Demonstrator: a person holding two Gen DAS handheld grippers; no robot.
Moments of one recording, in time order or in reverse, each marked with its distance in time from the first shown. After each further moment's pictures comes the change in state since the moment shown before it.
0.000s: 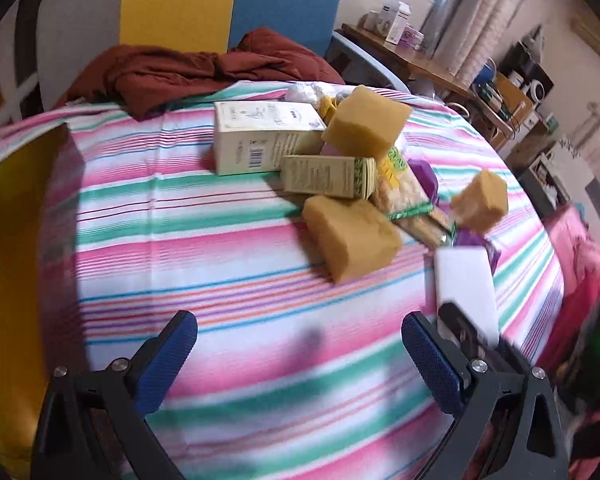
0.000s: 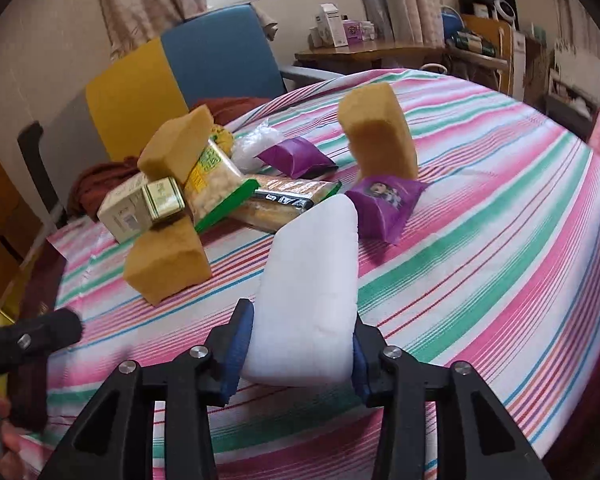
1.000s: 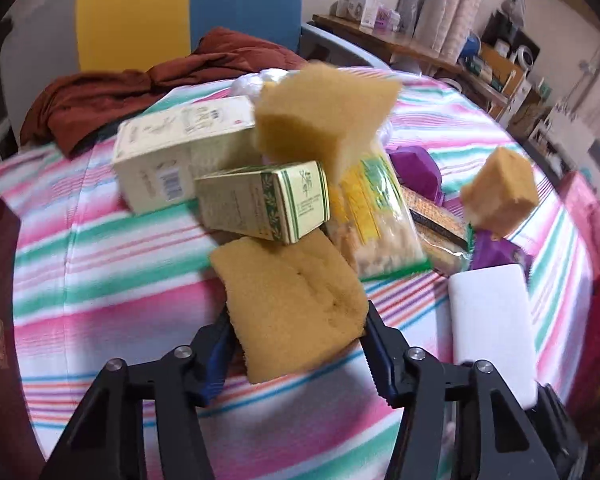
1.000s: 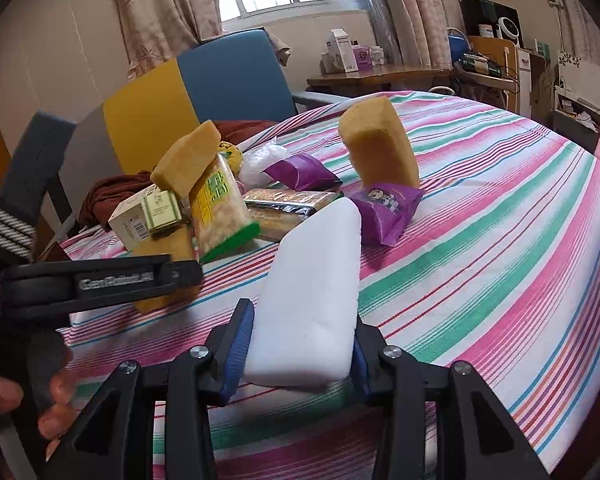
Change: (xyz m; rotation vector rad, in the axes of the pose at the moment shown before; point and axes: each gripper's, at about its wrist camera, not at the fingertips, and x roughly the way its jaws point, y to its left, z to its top) left arm 0.060 -0.034 0.015 0.130 -0.018 0.030; right arm -0.003 -0.003 -0.016 -0.039 -0.105 0.035
